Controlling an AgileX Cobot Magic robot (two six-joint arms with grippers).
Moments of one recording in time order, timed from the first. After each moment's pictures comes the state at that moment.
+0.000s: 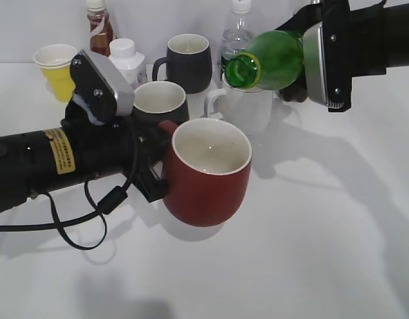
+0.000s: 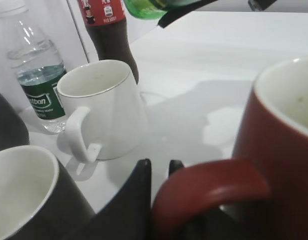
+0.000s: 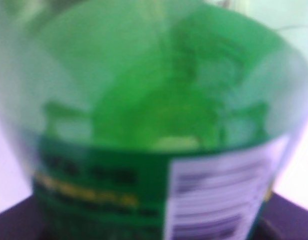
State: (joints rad) left arm -0.59 1.64 -0.60 0.53 -0.75 -0.15; right arm 0.25 1.61 -1.01 -1.65 -0.62 -0.01
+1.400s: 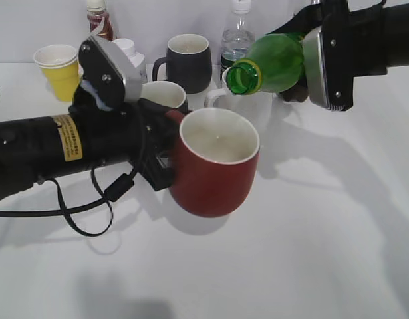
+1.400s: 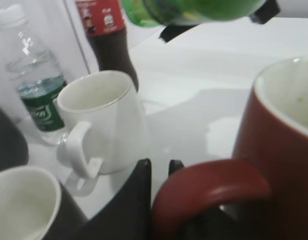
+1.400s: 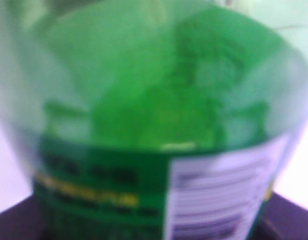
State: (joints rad) left arm -0.59 1.64 -0.66 0.59 -0.71 -0.20; right arm 0.25 1.61 -1.01 -1.65 -0.61 -0.06
